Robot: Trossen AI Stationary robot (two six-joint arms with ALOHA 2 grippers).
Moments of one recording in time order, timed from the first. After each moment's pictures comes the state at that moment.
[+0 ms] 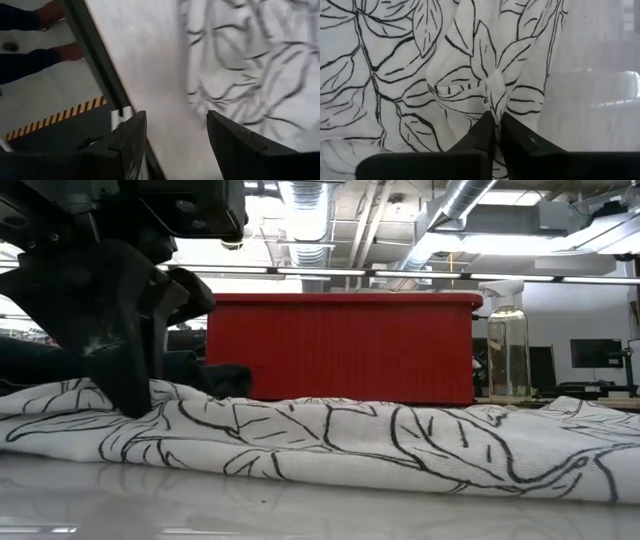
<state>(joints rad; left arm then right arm) -0.55 1.87 1.19 -0.48 -0.16 -0.52 1.20 1.80 1.20 -0.80 0.03 1.56</state>
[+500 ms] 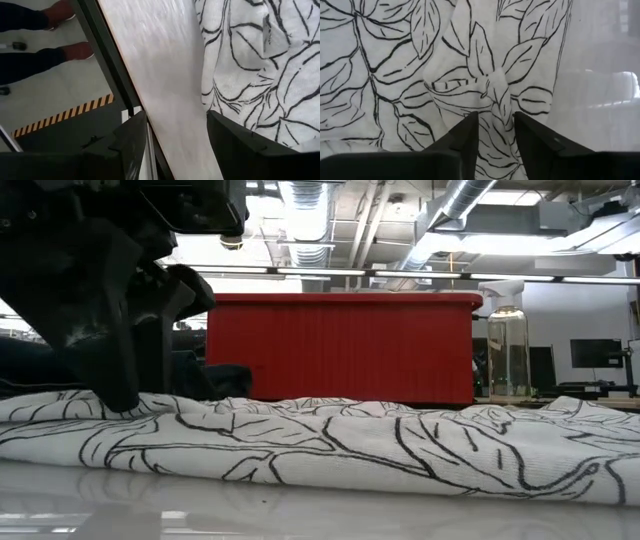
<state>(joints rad) -0.55 1.86 1.20 -0.48 -0.16 -0.53 1.20 1.81 1.20 -0.76 0.02 1.56</state>
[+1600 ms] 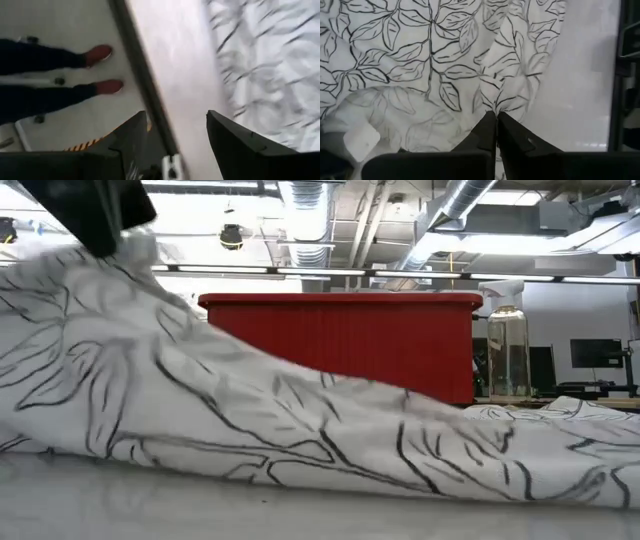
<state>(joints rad) -0.63 1.62 1.20 -0.68 -0.31 -0.79 1.15 1.77 1.25 -0.71 0.21 1.50</state>
